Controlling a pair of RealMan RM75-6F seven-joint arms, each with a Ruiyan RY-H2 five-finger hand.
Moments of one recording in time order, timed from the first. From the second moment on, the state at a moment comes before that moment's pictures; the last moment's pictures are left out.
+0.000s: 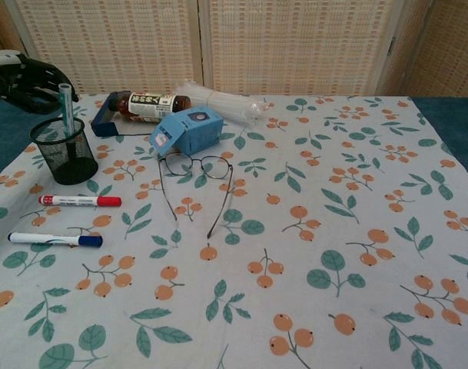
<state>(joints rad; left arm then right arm) -0.66 -1.36 -0.33 -1.18 1.25 0.73 -0.69 0.01 -0.99 0.08 -1.80 -1.50 1.56 -0.06</state>
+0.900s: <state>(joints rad) -0.37 -1.33 -0.12 -1.89 1.28 1.47 0.51 0.00 -0.99 0.08 -1.81 -1.52 1.58 -0.06</state>
